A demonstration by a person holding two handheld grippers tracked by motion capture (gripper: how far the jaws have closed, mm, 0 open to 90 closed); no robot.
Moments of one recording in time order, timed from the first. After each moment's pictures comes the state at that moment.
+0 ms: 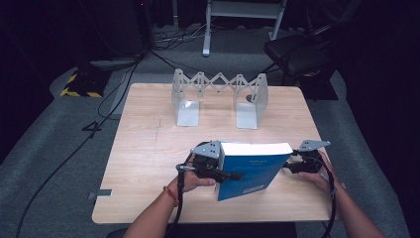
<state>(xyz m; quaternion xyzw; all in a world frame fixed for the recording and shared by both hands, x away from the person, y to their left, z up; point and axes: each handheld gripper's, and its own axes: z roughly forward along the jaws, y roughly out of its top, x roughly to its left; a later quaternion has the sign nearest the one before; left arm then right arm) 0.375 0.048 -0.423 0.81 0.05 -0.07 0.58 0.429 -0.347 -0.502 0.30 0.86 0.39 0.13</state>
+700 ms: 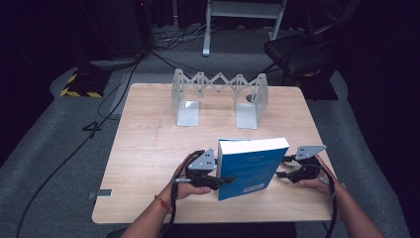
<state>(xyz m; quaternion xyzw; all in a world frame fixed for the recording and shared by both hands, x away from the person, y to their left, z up) 0.345 0.061 -0.432 0.84 0.09 0.06 0.53 0.416 -0.336 -0.502 0.19 0.89 0.40 0.08</state>
